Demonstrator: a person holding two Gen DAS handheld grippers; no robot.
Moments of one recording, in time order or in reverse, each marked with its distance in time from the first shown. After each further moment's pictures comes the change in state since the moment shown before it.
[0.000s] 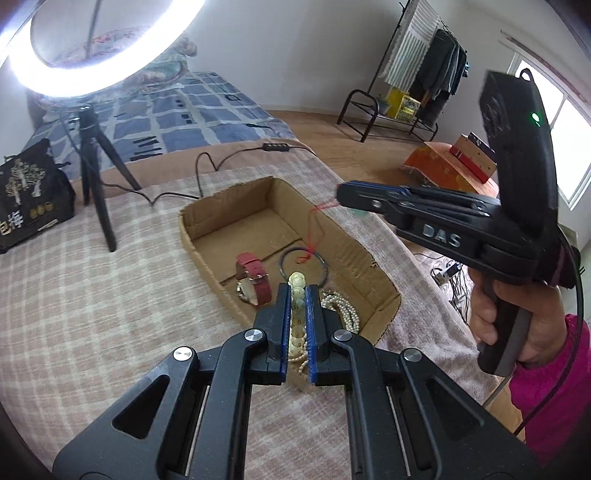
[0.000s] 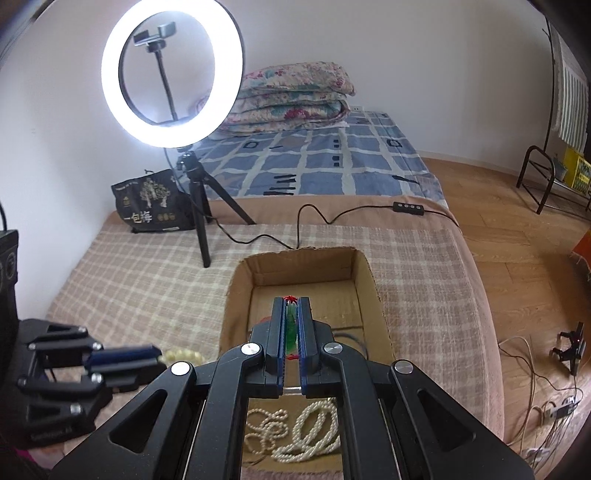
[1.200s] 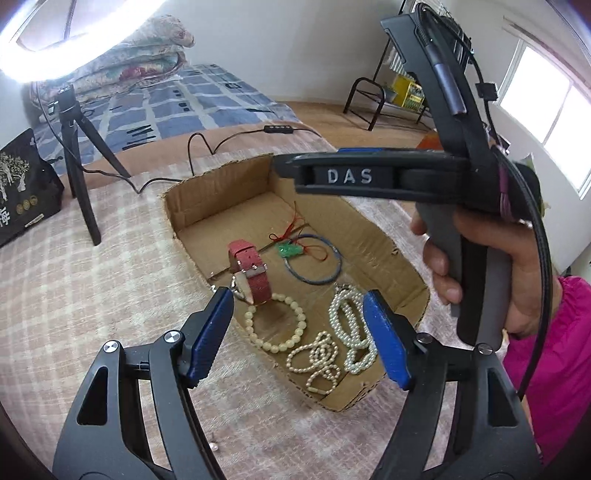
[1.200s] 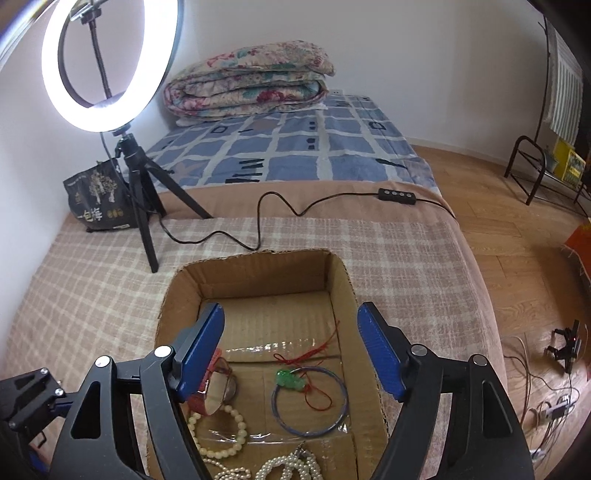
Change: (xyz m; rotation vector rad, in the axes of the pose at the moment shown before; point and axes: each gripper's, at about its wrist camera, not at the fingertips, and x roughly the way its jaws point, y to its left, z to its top) left arm 0.044 -0.005 -0.015 0.026 0.028 0.051; right arm 0.068 -0.027 0.012 0.023 0.046 -0.104
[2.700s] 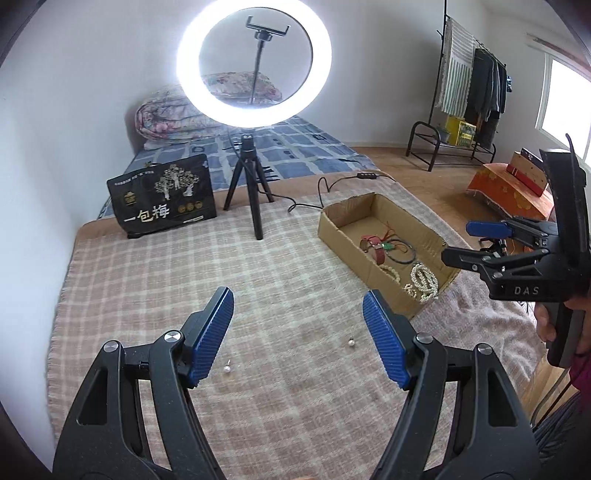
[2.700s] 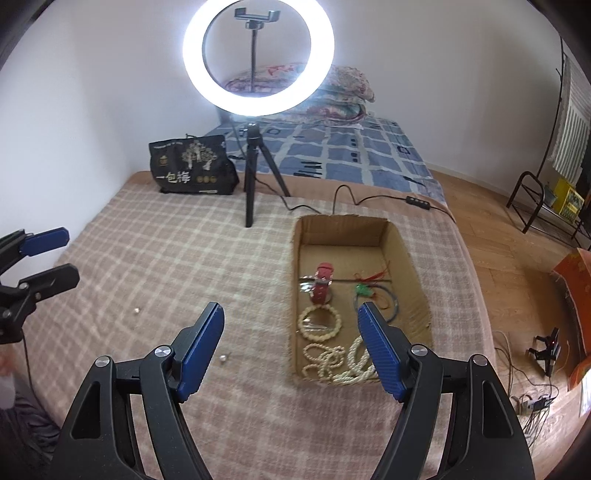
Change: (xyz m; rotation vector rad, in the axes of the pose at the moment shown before) left arm -0.202 0.072 -0.083 -0.038 -0.188 0.281; right arm -0.142 0.120 -0.088 -0.147 -0.040 0.041
